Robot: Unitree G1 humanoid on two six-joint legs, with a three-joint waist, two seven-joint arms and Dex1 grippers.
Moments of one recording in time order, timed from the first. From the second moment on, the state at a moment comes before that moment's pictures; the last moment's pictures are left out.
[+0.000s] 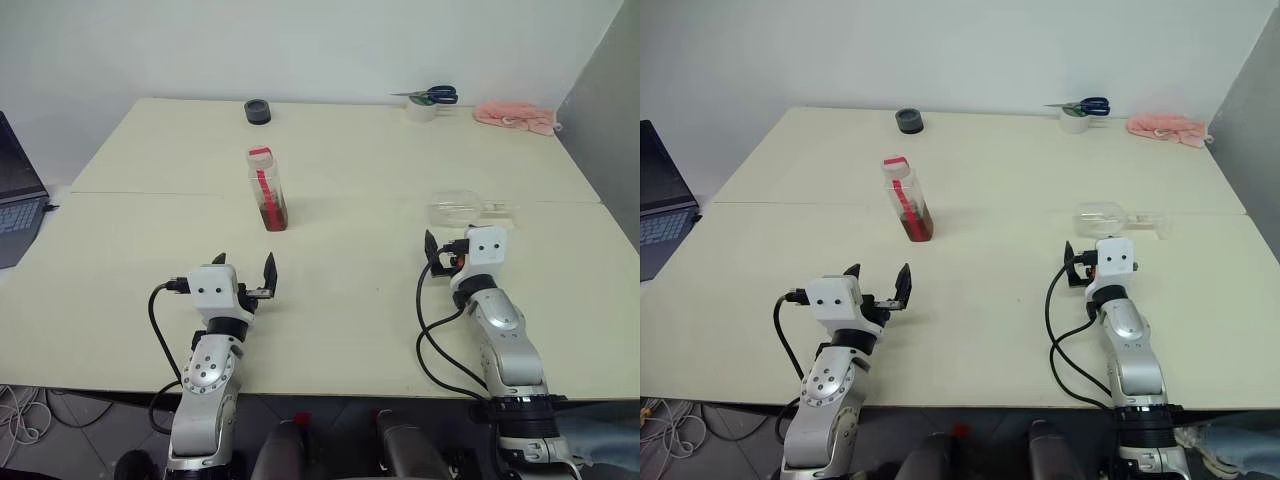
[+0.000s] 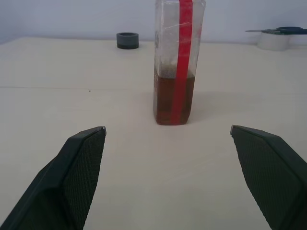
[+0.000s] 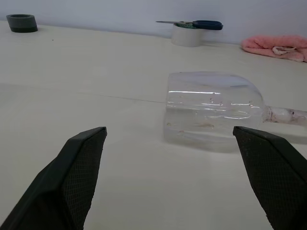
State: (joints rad) left arm 0.06 0.08 0.07 -0.35 -0.10 0.17 -0.06; right arm -0.25 -0.16 -0.06 -0.05 0.06 0.18 0.08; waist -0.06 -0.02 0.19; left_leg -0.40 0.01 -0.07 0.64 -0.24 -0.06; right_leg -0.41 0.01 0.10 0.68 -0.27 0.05
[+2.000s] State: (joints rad) left arm -0.62 0.09 0.09 0.20 0.00 0.24 0.09; right arm -0.45 -0.31 0.10 -0.16 0.34 0.41 0.65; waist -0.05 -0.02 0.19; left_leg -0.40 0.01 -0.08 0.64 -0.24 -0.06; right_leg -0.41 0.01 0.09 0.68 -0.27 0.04
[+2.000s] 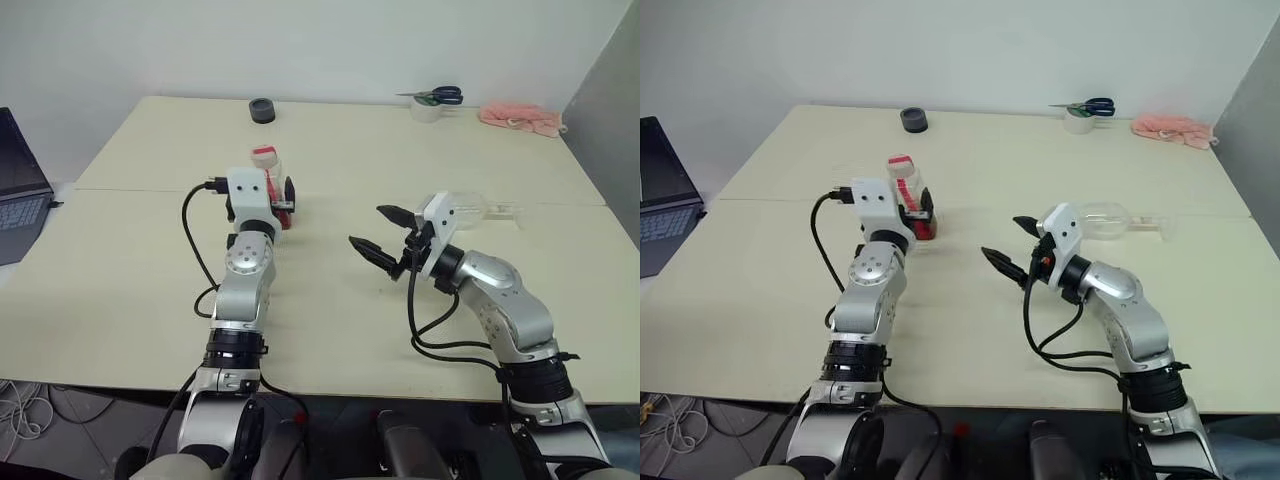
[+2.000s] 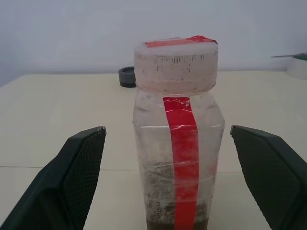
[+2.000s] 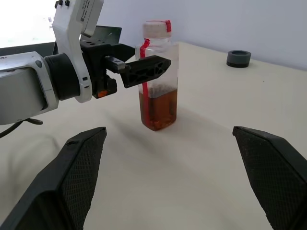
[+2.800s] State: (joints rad) left arm -0.76 0.13 0.12 0.52 -0.02 0.03 0.03; right arm -0.44 -0.30 0.09 -0.16 0.35 0.43 0.64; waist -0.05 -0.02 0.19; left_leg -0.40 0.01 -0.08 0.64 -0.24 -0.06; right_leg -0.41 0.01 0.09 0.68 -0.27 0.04
